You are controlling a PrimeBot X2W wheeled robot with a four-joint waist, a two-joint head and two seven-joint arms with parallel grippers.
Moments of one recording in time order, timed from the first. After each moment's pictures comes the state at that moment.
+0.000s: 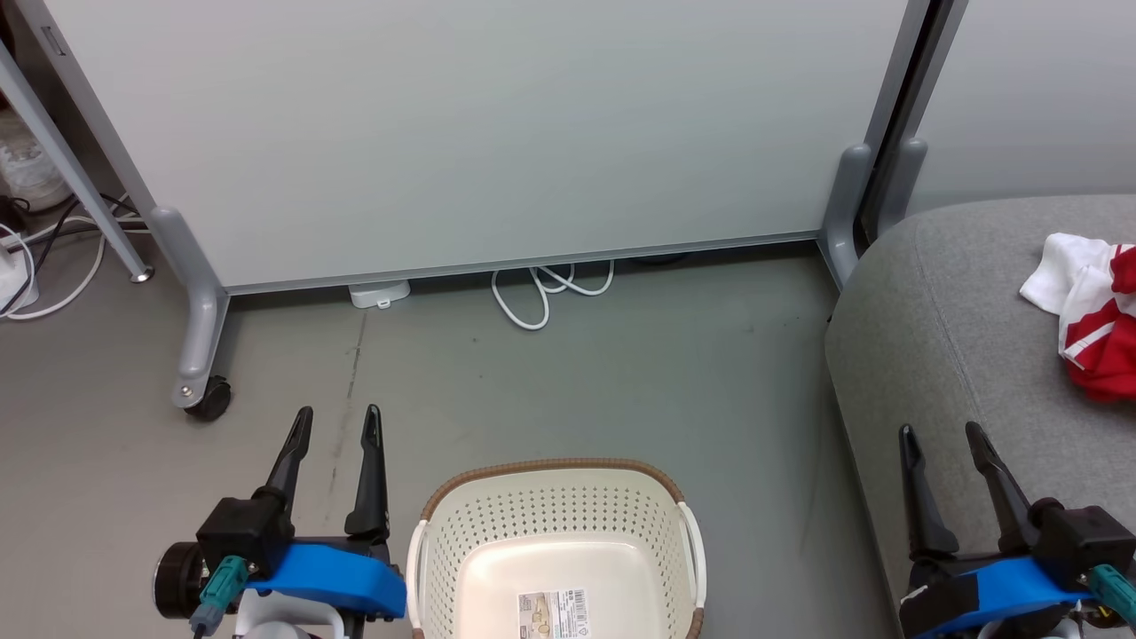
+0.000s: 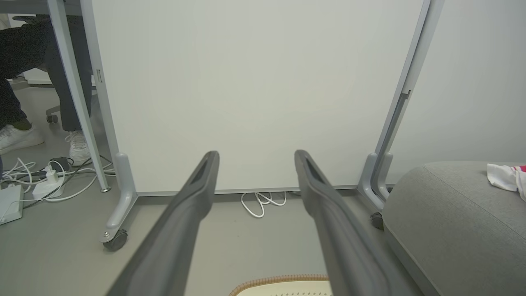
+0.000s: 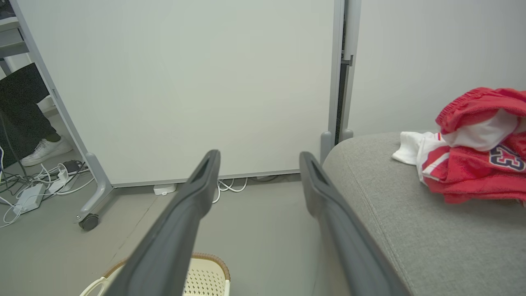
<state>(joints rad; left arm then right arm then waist) -0.10 0.05 -0.08 0.31 -0.20 -0.11 -0.26 -0.04 -0.08 -0.08 0.23 0.15 0.13 -0.26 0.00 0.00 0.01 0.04</state>
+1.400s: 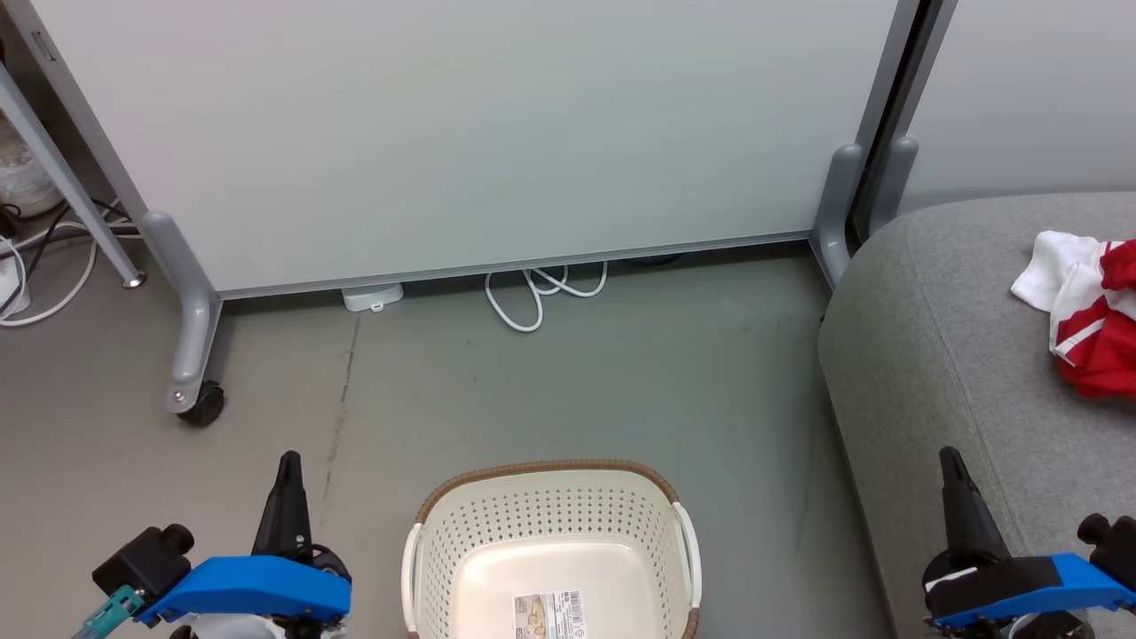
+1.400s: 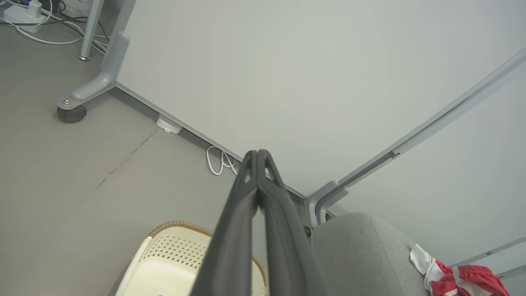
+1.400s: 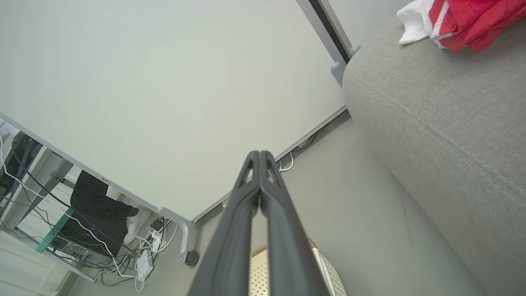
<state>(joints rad) -0.06 0.05 -0.01 0.32 -0.76 -0.11 -0.11 -0.04 -0.06 -0.09 0.27 0.73 0.13 -0.11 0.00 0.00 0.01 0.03</state>
